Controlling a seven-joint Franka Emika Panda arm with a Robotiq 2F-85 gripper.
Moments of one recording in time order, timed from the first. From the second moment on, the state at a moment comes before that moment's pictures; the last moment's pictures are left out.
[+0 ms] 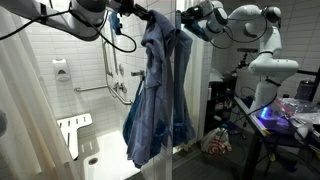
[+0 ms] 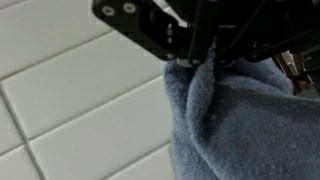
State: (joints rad) arm -1.57 -0.62 0.99 -2.18 -0.10 3.10 1.14
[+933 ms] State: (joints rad) arm -1.76 -0.63 1.11 -2.03 -0.01 3.09 1.12
